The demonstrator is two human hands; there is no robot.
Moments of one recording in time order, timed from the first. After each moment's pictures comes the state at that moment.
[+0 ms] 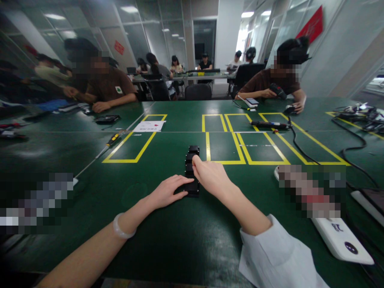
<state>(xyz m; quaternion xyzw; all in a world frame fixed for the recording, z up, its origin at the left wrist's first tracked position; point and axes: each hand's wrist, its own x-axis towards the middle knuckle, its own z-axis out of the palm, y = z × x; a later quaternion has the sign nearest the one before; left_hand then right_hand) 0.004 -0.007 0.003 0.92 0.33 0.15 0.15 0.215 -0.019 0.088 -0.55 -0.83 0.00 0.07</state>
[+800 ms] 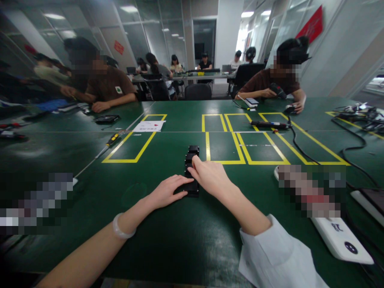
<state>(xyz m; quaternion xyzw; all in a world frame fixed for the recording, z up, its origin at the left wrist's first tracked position) 0.004 -0.007 0.004 0.92 0.33 0.15 0.16 0.215 -0.021 0.088 -0.54 -0.83 0.00 0.09</state>
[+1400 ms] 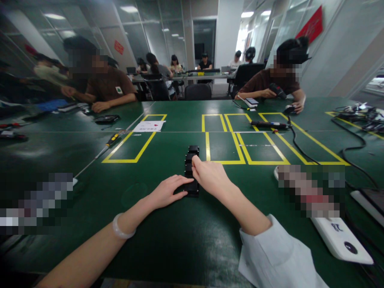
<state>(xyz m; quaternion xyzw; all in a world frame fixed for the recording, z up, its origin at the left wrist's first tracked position) 0.004 -0.007 0.003 0.92 0.33 0.15 0.16 0.215 -0.021 0.090 -0.55 -0.83 0.00 0.07</state>
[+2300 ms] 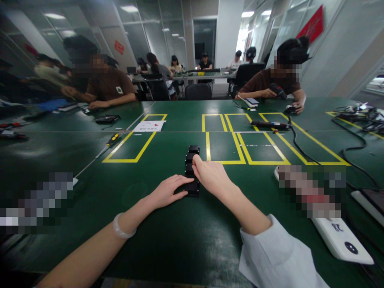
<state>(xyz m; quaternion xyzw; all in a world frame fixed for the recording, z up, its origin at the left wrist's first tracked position) 0.004 -0.008 0.003 0.92 0.33 0.15 0.16 0.216 -0.019 0.087 -0.55 -0.83 0.00 0.09</state>
